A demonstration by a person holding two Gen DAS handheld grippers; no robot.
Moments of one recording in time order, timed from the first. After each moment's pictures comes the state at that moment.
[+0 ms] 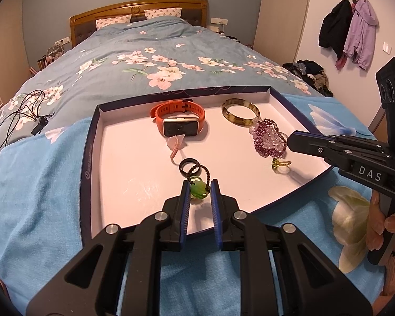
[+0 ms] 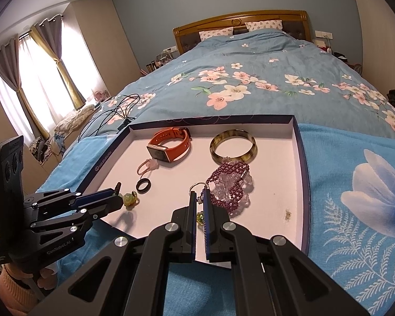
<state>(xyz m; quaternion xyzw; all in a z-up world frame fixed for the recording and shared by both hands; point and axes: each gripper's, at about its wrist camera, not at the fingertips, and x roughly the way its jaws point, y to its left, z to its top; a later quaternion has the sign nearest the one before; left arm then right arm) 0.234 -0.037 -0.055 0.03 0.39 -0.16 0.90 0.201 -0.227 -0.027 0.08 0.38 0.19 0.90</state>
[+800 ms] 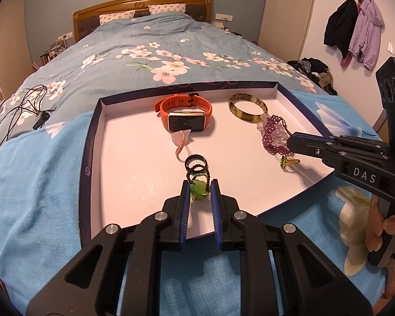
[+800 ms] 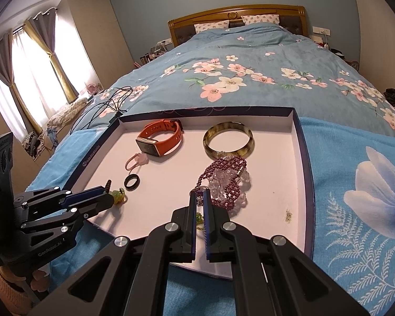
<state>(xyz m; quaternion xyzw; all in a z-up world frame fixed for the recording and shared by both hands) 0.243 -0.037 -0.063 0.03 0.41 -0.15 0.90 0.214 -0.220 -0.037 0.07 0.40 0.17 0.90</state>
